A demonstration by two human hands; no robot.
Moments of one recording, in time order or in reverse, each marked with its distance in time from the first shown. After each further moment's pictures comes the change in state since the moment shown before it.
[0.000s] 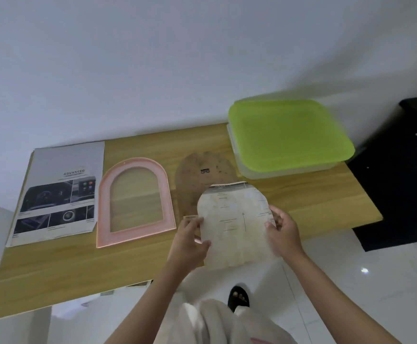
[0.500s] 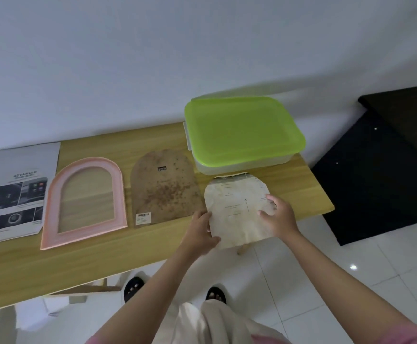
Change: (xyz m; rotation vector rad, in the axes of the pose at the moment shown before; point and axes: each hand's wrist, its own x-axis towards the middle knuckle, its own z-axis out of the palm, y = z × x) left_hand 0.030 0.063 0.130 0.075 -0.217 0.008; right_hand 0.059 0.040 -0.116 -0.389 -0.002 -0.056
